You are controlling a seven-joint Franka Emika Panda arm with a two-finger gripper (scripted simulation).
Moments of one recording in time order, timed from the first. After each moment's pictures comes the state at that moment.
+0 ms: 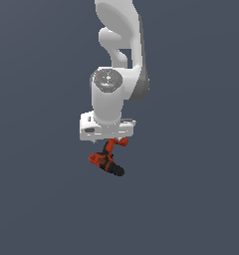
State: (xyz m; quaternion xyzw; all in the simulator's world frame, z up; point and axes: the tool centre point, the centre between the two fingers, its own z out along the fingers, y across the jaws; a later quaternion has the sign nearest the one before) arm 0.010 -0.053 0.154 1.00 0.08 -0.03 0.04
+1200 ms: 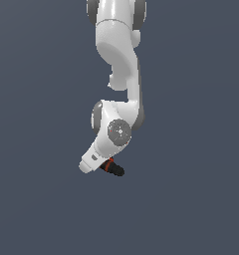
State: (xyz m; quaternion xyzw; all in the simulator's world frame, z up) arm 0.034 -0.100 0.075 0.87 0.43 -0.19 0.11
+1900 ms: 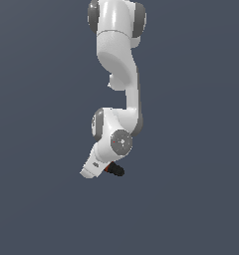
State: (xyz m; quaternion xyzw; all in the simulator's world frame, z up) arm 0.037 -0.114 0.057 0.82 0.50 -0.23 0.12
